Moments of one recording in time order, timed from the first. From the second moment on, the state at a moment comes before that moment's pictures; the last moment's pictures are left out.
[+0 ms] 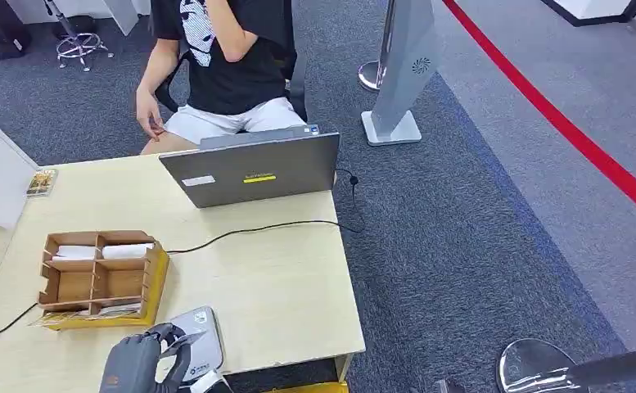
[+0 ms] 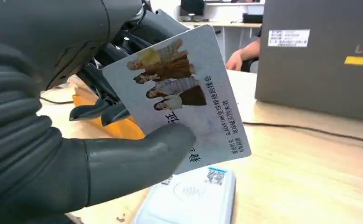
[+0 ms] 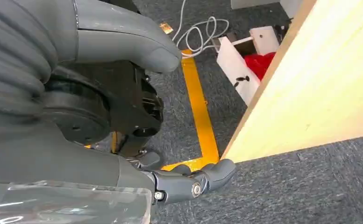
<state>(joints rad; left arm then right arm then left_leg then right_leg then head) 0.38 -0.04 -0.29 -1.93 -1.21 0.09 -0.02 0.25 0.34 -0.50 -0.93 0.21 0.28 -0.18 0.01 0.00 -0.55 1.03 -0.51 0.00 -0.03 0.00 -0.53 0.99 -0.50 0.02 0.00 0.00</state>
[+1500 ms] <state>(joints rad) 0.34 -0.21 -0.02 -1.76 -1.31 0.10 -0.16 0.30 0.35 -0.42 -1.01 0.19 0.28 -0.17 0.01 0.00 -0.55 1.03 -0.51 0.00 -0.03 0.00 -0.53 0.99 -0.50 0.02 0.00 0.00</state>
